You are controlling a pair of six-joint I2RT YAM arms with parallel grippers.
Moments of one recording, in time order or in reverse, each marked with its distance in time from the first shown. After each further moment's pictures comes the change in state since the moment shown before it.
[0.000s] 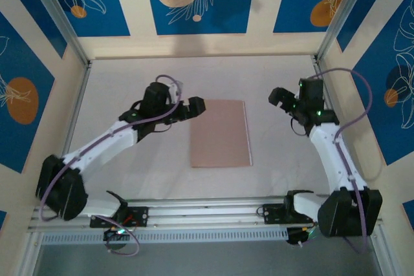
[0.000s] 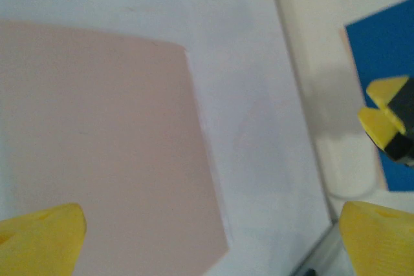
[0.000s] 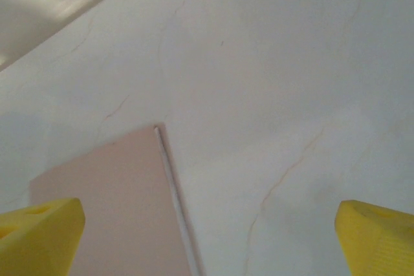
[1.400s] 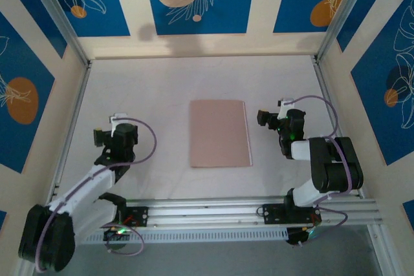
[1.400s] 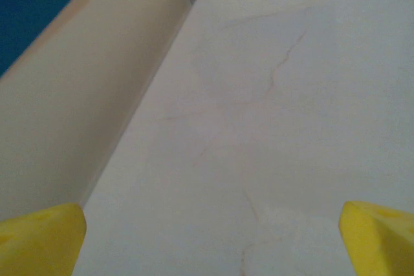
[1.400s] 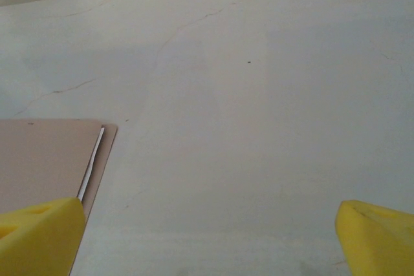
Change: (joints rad) left arm 0.281 -0.344 -0.647 0.291 -1.014 0.755; right arm -0.008 0.408 -0.511 1.208 -0.090 -0.343
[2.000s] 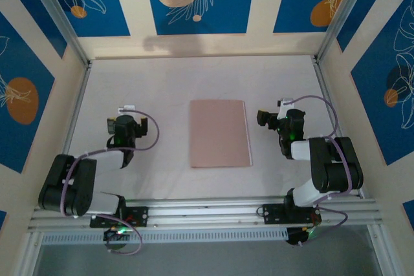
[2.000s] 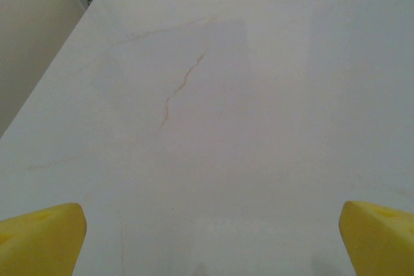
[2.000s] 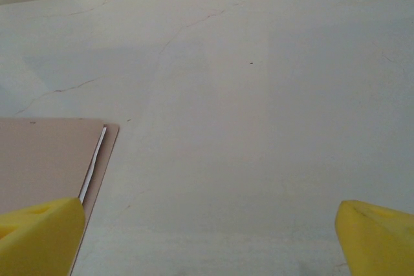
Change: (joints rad) left arm 0.115 0.418 0.029 0.477 0.338 0.029; right arm 0.003 0.000 0.000 0.000 0.000 -0.004
